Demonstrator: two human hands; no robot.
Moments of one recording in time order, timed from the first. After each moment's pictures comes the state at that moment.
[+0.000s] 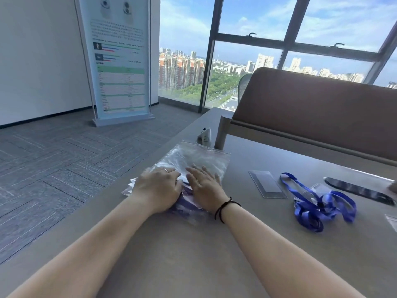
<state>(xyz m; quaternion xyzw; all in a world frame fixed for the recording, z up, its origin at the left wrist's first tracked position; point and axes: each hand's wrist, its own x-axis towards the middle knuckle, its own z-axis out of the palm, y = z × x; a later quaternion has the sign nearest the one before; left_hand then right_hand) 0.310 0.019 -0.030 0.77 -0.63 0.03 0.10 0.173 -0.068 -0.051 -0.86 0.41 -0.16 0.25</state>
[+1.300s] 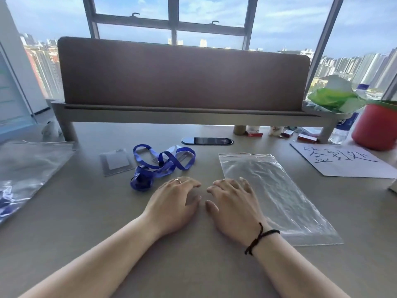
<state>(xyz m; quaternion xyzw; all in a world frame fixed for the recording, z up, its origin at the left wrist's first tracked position) -0.090 -0.024 -0.059 0.51 -0.81 -0.08 0.26 -0.269 0.008 -0.049 -0.78 0.61 -0.14 -0.07</state>
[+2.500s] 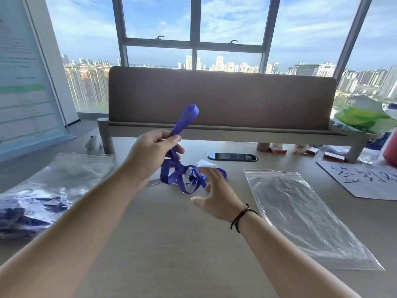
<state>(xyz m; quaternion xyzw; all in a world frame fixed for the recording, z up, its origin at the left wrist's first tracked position) 0.002 -0.023 0.076 0.49 -0.57 -0.38 0.55 -0.182 -0.050 -0.026 -0.76 0.54 -0.29 0.20</state>
